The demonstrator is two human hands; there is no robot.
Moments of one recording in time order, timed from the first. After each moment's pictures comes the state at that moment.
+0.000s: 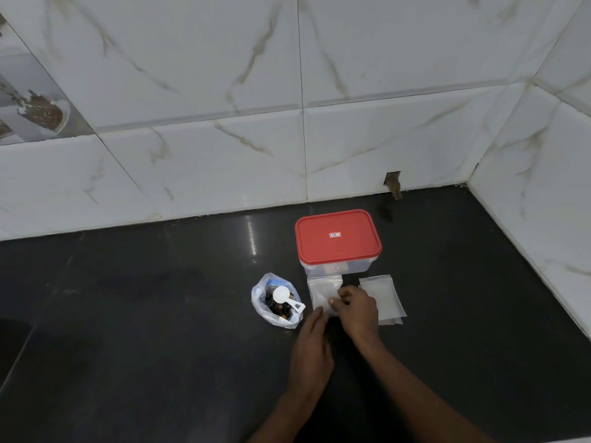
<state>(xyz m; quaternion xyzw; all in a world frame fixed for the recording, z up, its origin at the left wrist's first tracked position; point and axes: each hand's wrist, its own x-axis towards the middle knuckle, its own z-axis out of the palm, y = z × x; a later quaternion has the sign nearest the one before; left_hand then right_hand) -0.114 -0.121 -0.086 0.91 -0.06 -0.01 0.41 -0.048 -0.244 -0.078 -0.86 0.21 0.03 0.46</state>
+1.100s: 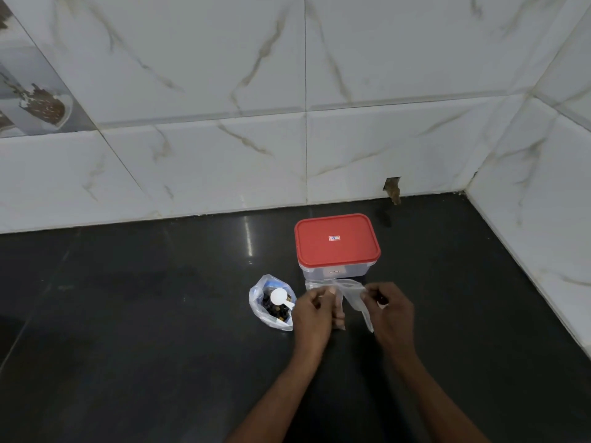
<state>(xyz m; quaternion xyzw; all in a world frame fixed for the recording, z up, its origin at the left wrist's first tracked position) -0.070 -0.151 -0.018 0.67 0.18 -0.09 0.71 -0.073 -0.293 -0.040 -0.86 0.11 -0.17 0.47</state>
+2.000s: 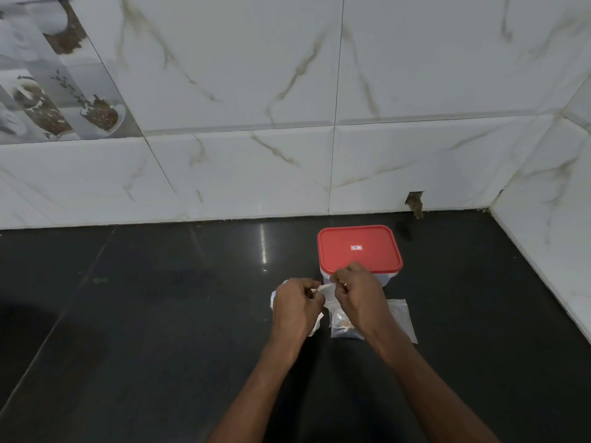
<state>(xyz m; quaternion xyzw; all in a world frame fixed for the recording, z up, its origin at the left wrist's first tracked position) -0.053 -0.078 0.024 0.89 0.07 0.02 0.46 -0.035 -0.218 0.029 -0.95 -0.07 -0.04 0.30</state>
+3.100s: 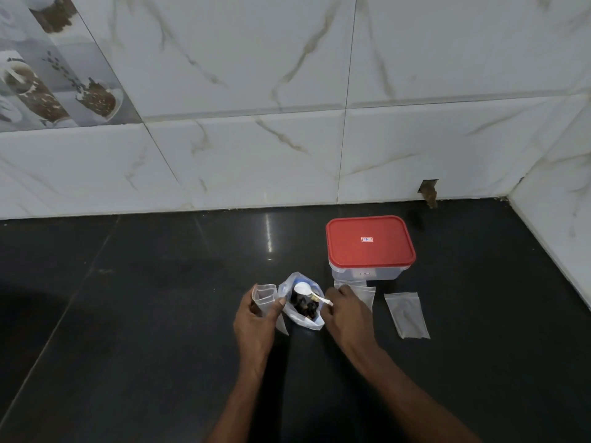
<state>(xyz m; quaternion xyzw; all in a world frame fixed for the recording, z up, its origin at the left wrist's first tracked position) -0.077 -0.006 -0.044 0.75 0.25 0.08 0.61 -0.051 -0.181 -0.038 -0.97 -0.03 0.04 0.24</state>
